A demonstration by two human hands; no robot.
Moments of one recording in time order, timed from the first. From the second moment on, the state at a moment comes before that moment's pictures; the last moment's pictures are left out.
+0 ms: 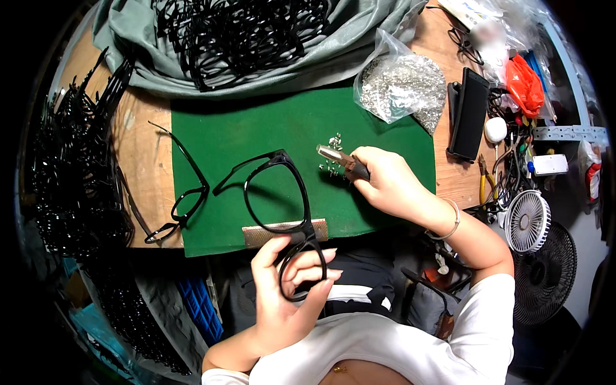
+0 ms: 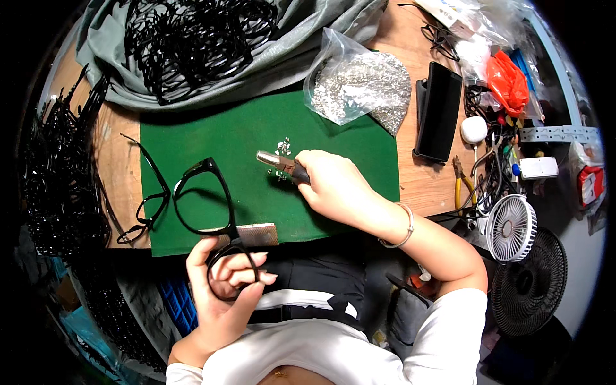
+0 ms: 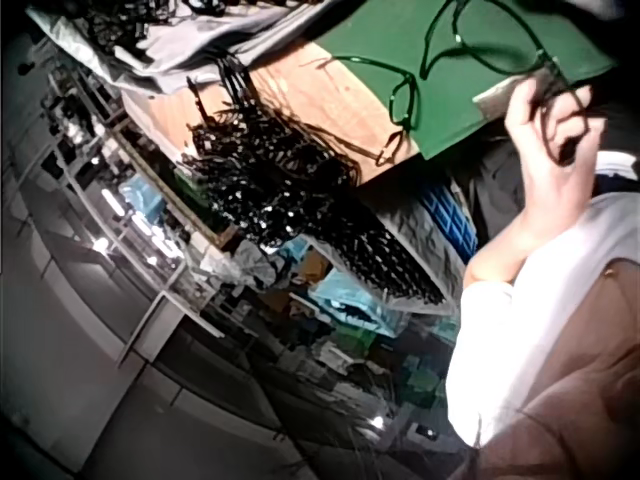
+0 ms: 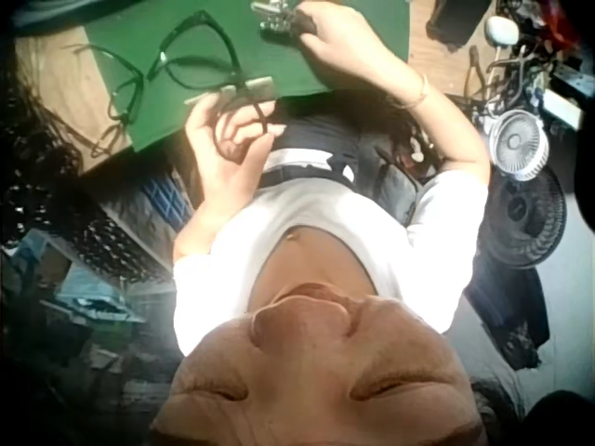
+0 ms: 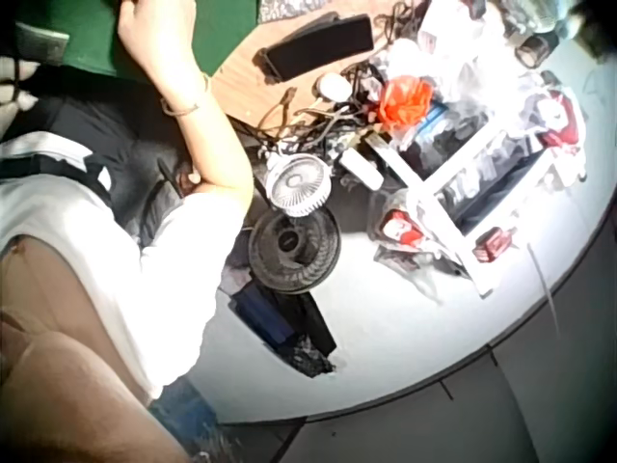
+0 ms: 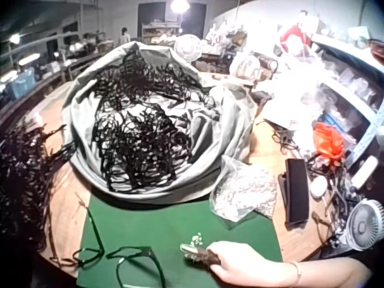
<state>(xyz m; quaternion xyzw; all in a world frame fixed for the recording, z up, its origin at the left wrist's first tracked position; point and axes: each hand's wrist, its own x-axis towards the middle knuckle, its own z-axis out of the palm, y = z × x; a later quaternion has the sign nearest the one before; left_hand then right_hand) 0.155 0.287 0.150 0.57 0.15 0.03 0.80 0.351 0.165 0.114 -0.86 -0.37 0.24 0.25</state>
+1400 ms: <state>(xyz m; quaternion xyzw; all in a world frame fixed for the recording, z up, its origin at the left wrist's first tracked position) 0.167 0.284 0.157 0.45 0.15 -0.03 0.88 0.308 0.178 0.182 -0.54 -0.03 0.59 0.60</state>
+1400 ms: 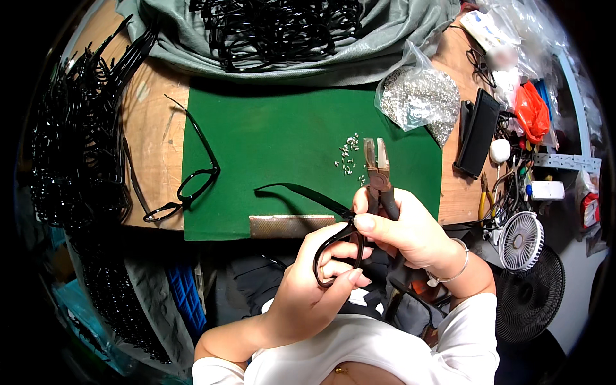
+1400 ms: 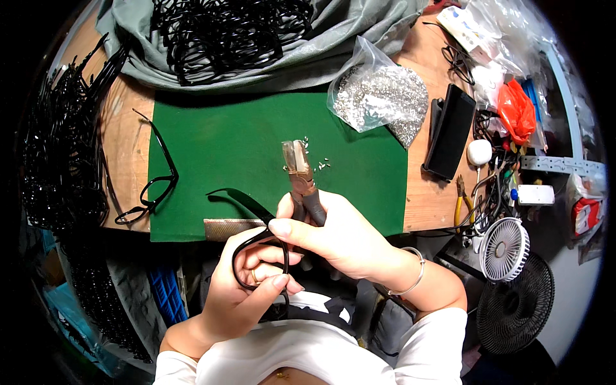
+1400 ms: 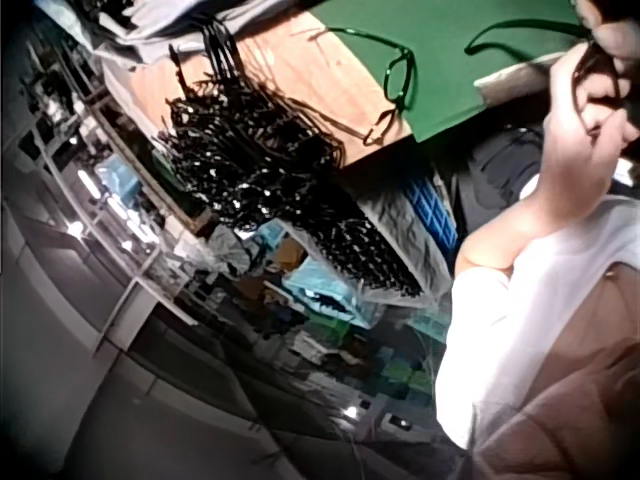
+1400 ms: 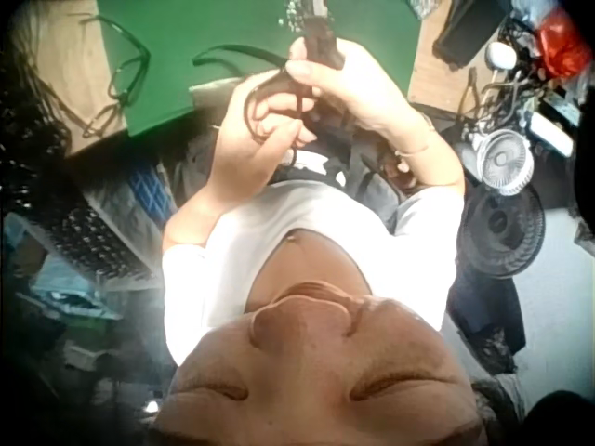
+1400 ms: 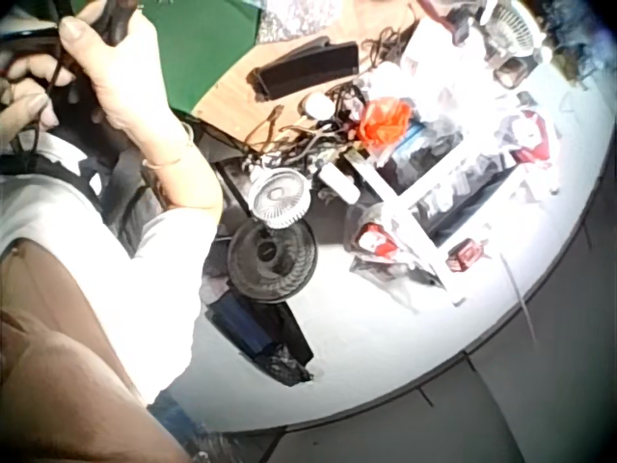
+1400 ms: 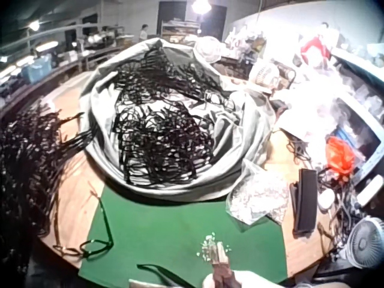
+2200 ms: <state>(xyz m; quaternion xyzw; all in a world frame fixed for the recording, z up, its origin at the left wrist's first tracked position) 0.154 0.294 0.150 0.49 0.17 -0.04 0.86 0.340 0.173 0.106 -0.85 -0.45 0.14 0.22</state>
